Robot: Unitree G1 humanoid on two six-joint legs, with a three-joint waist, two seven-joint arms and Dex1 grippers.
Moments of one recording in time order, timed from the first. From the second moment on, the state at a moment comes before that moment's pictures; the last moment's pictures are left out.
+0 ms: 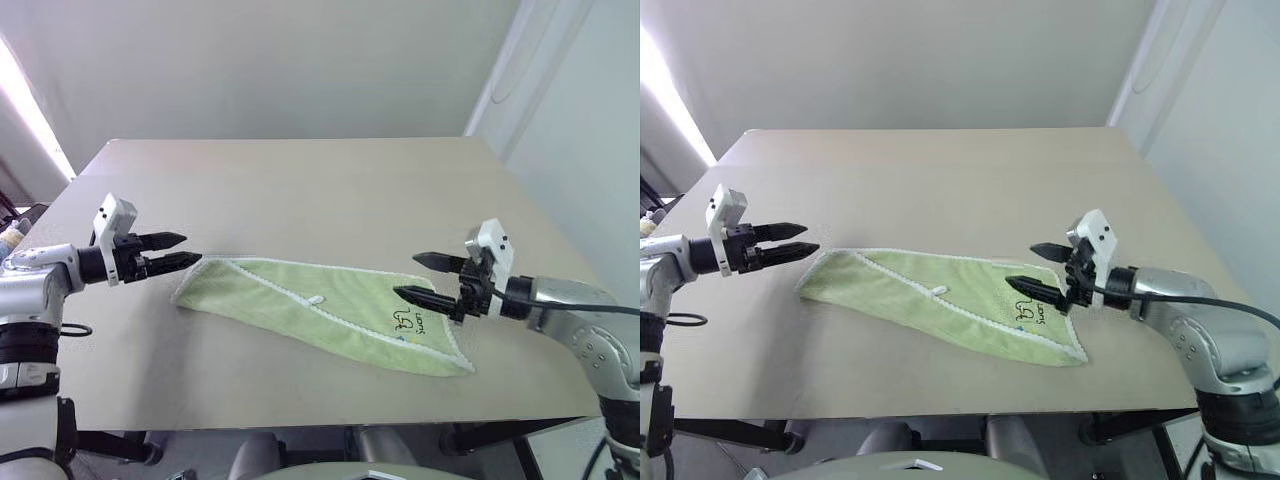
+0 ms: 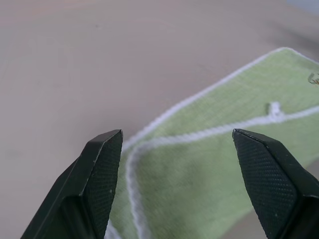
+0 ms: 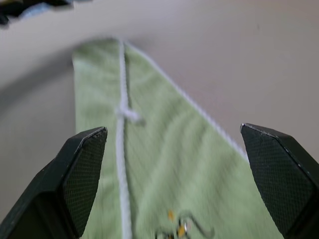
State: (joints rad) left arm -0.54 0.84 0.15 0.56 -0.35 0.40 -1.32; right arm -0.11 -0.80 -0.16 -0.42 0.70 0.83 0.82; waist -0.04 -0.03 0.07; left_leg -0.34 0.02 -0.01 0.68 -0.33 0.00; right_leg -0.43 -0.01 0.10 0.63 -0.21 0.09
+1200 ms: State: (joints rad) left arm -0.86 0.66 -0.10 1.14 0.02 0.10 -1.34; right arm 0.01 -0.85 -0.17 -0.45 0.66 0.85 0.76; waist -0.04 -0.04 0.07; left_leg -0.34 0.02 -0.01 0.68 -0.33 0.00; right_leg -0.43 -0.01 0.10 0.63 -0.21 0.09
